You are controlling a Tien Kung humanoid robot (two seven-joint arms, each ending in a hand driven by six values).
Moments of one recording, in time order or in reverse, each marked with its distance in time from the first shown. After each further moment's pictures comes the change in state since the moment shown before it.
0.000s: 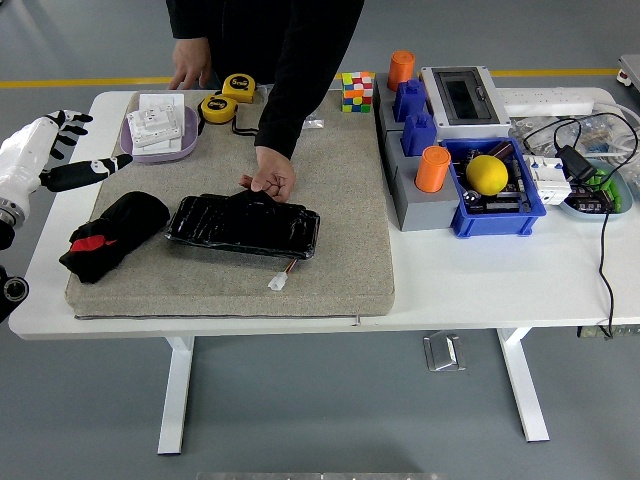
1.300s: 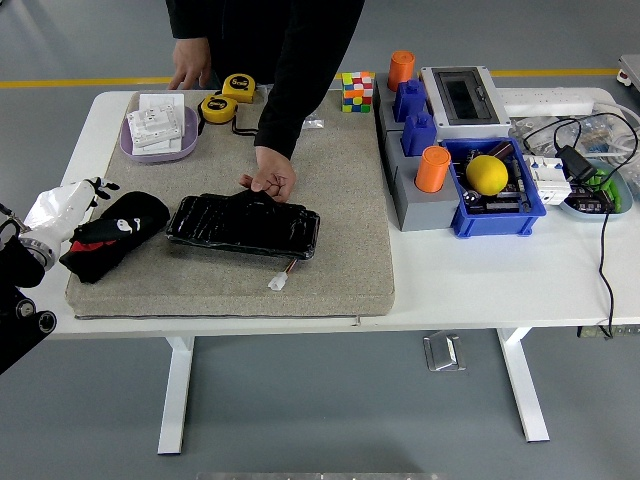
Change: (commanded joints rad) left arm -0.093 -0.060 0.276 0.288 0.033 0.005 -0.074; right arm 0.002 -0.016 0.122 -0.001 -0.127 -0.001 -0.044
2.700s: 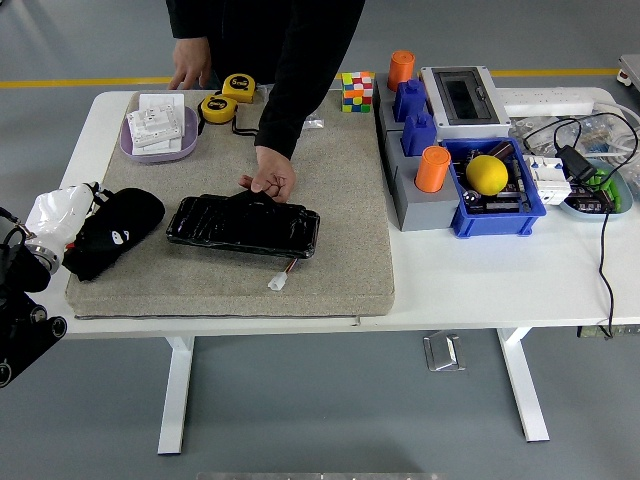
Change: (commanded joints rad) left arm -0.032 -0.079 0.056 0.180 0.063 0.088 -0.024; right arm 0.008 0.003 -0.097 0.000 0.104 0.005 0.028
